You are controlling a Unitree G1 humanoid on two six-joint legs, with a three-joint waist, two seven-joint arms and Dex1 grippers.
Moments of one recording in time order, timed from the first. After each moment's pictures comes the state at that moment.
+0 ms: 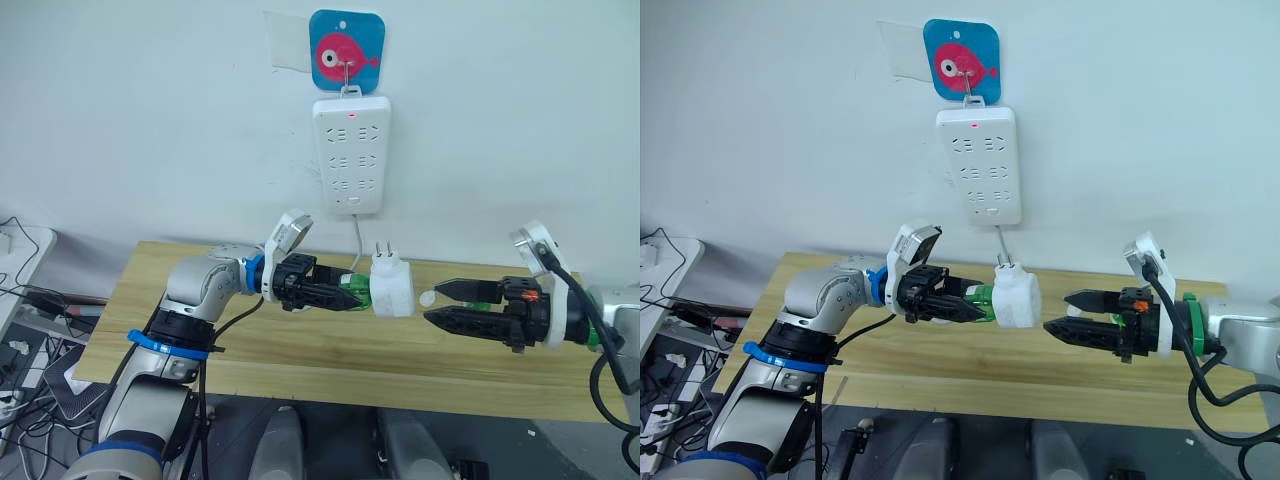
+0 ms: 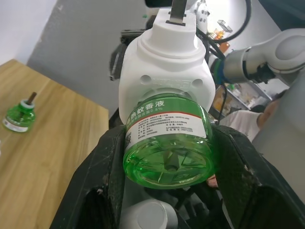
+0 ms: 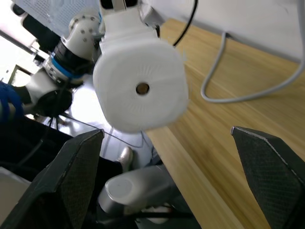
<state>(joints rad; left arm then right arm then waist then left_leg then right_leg) -0.68 0.47 -0.17 0.15 -0.64 0.82 -1.54 -0.22 -1.01 -0.24 -0.49 1.56 1.12 0.46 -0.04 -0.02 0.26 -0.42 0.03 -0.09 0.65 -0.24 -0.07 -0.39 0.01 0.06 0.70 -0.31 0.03</state>
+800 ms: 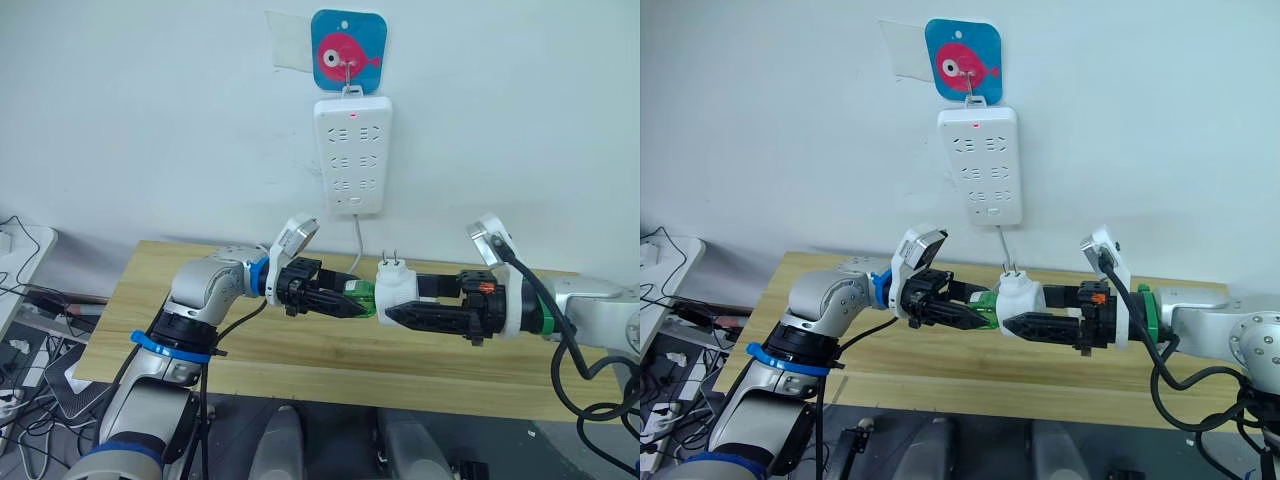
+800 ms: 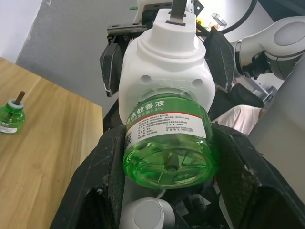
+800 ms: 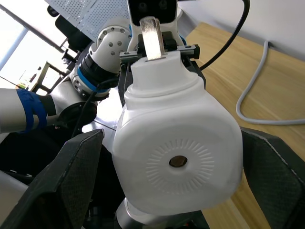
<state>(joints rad) -0.67 0.47 -0.19 0.13 -0.64 0.80 -1.54 -0.38 -0.89 -0.07 -0.49 1.60 1.12 0.35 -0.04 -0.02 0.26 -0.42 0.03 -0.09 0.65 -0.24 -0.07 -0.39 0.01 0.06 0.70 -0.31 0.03</state>
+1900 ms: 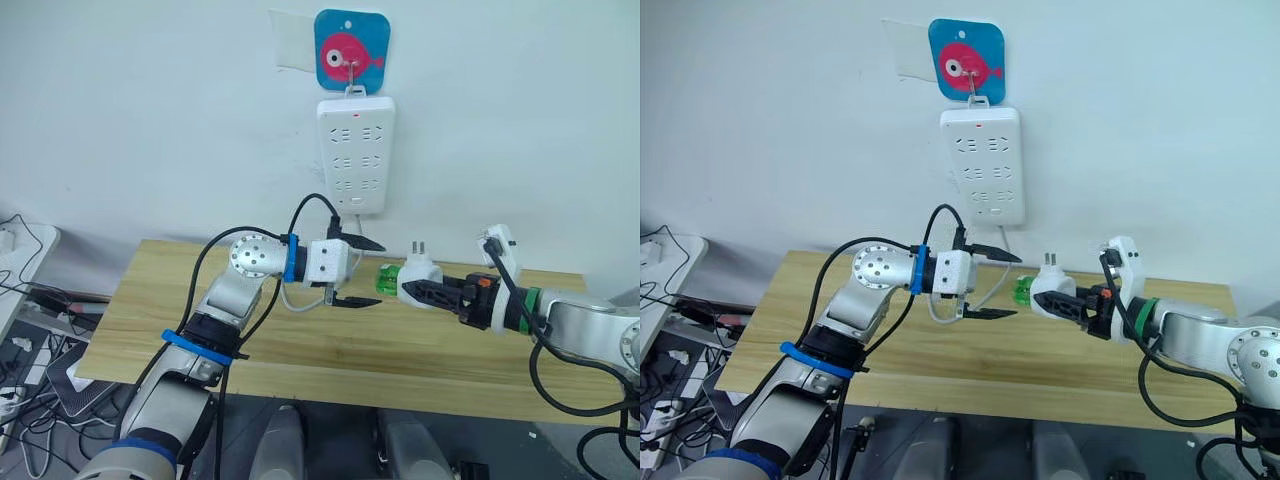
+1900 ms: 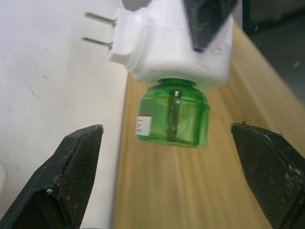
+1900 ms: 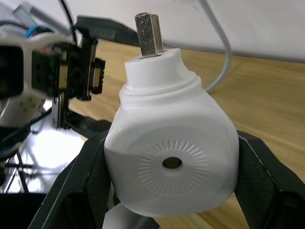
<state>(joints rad) -0.69 0.38 -0.32 0.30 0.00 -0.32 -1.17 -0.25 -0.84 -0.09 -0.43 1.71 1.01 -0.18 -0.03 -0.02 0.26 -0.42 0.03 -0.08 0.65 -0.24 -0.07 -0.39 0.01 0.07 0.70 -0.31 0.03</state>
